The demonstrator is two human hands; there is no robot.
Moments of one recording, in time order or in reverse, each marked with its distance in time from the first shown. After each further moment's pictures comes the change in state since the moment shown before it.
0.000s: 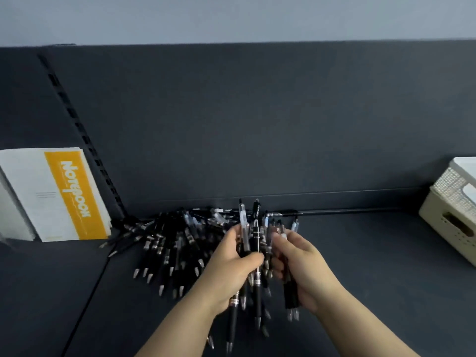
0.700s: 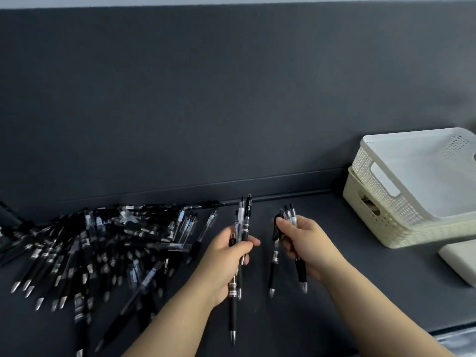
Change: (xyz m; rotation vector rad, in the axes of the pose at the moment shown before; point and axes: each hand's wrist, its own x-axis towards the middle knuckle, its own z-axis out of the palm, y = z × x) left_hand 0.053 -0.015 0.172 -0.071 0.026 -0.147; right_hand 0.017 -0.038 -0.200 -0.257 0.163 0.001
